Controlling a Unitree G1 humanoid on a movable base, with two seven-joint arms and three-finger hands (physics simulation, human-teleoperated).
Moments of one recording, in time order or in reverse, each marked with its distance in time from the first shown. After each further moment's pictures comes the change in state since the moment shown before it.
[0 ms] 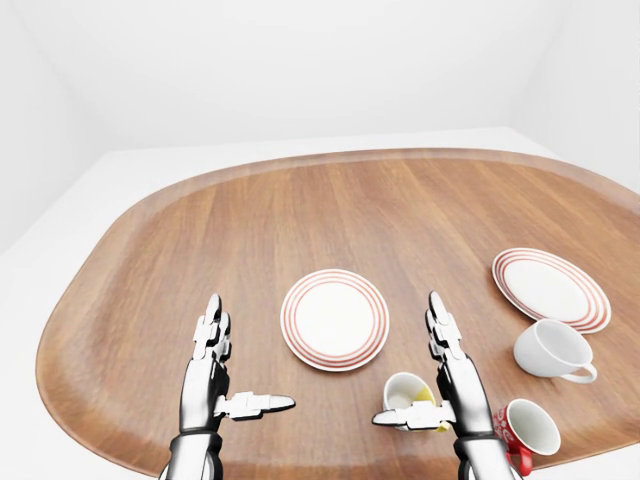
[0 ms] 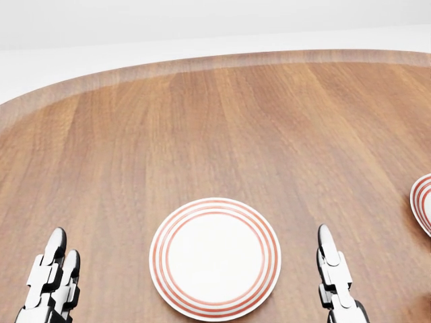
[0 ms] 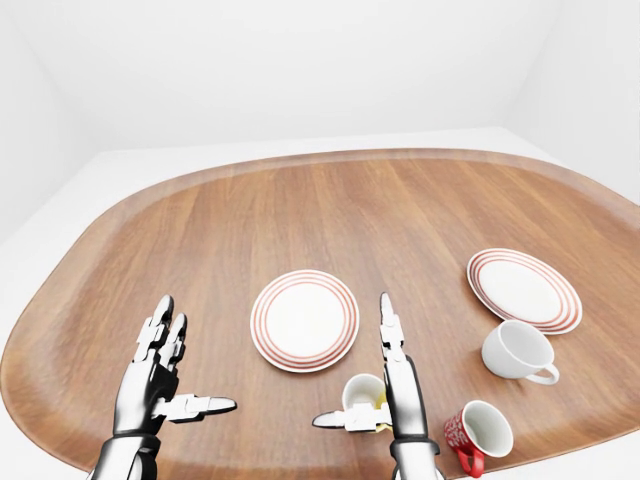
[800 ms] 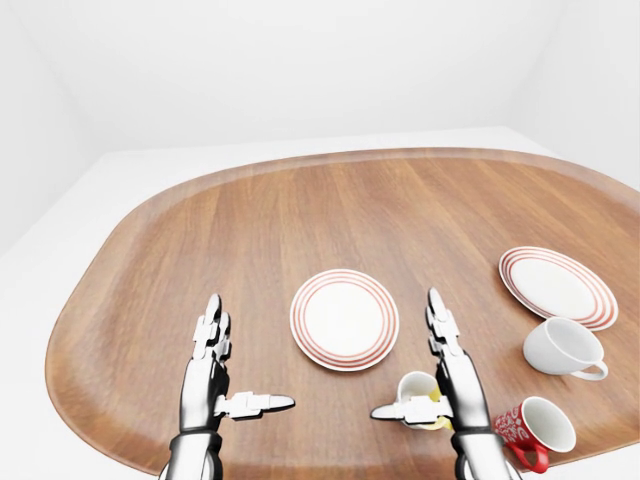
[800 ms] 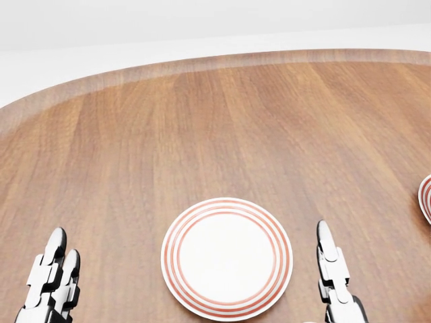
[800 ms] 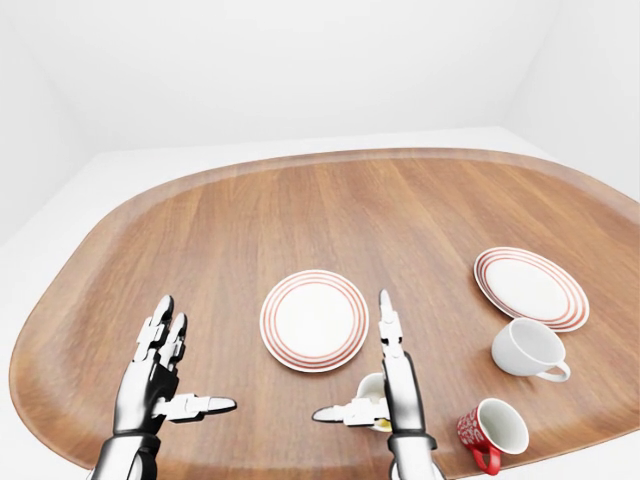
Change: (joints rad) left arm -0.004 -0.001 0.003 0.004 -0.001 0.000 -0.003; right arm -0.028 0.009 -0.001 0.018 -0.034 0.000 -0.016
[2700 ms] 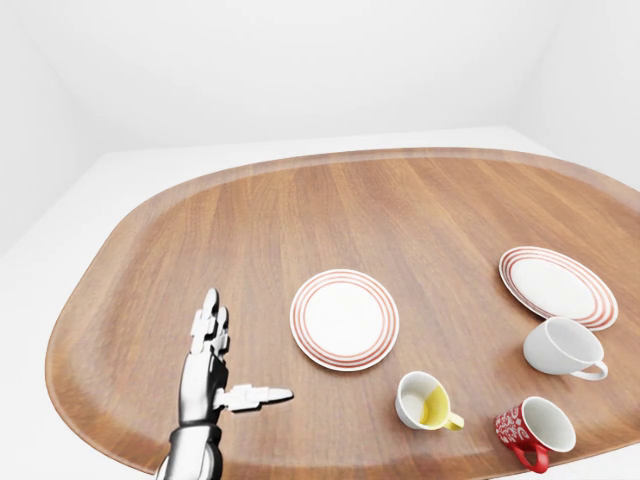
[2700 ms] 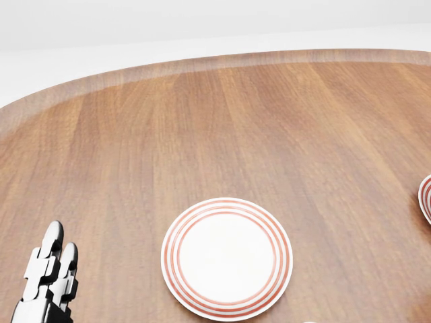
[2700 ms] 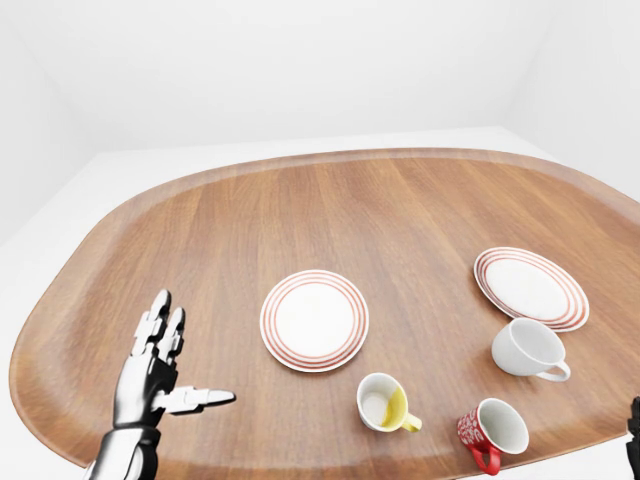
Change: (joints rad) left arm -0.037 -0.007 0.016 0.010 0.000 0.000 0.004; right arm -0.192 0.007 -1.220 0.193 -0.653 0.175 0.631
